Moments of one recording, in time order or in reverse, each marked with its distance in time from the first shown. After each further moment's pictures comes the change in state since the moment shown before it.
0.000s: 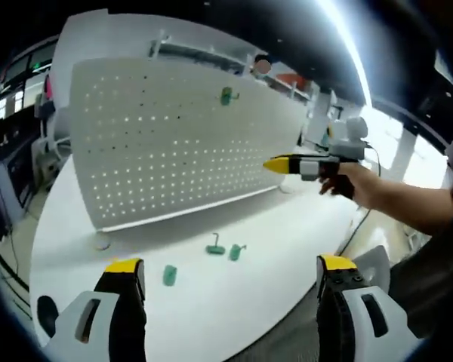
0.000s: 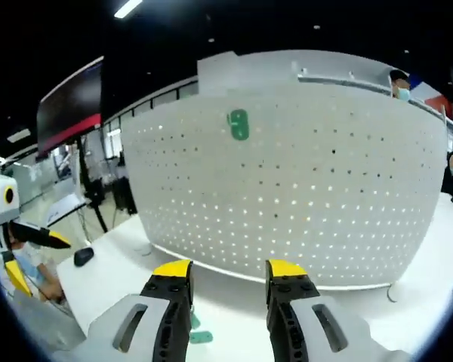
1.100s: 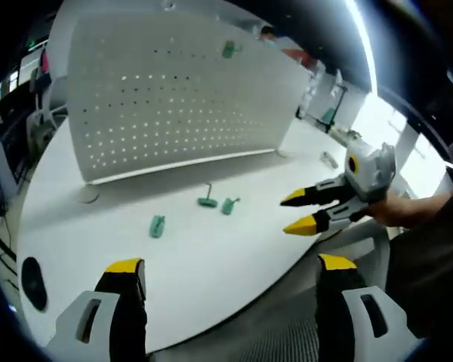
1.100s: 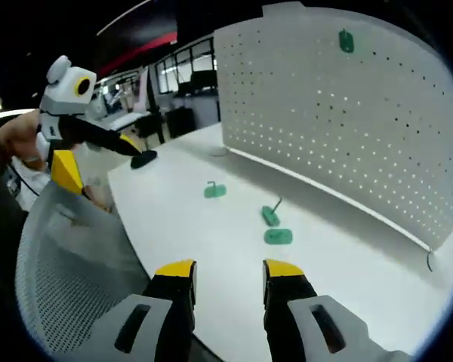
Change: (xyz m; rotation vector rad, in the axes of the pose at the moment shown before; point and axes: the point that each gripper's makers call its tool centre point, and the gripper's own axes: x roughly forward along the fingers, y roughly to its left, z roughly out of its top) left arm 0.002 -0.007 -0.070 -0.060 0.193 -0.026; right arm -0.049 0.104 -0.145 -0.212 0.334 0.314
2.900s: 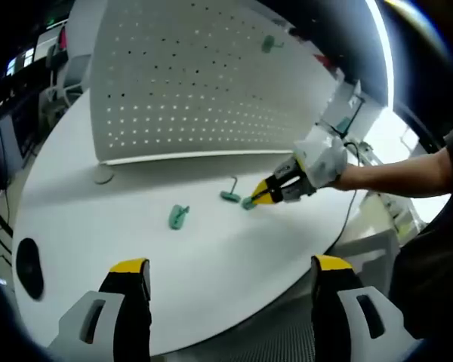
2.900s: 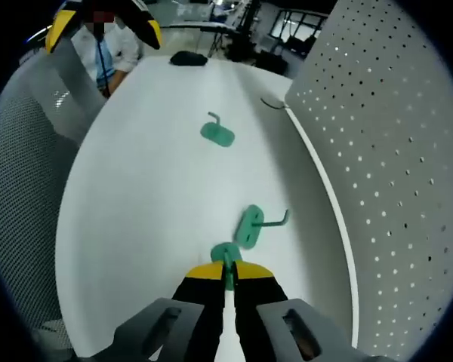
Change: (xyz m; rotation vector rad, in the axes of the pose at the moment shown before) left arm 0.010 0.041 -0.003 -0.114 0.015 0.036; right arm 0.109 -0.068 -0.011 -0.667 0.289 0.193
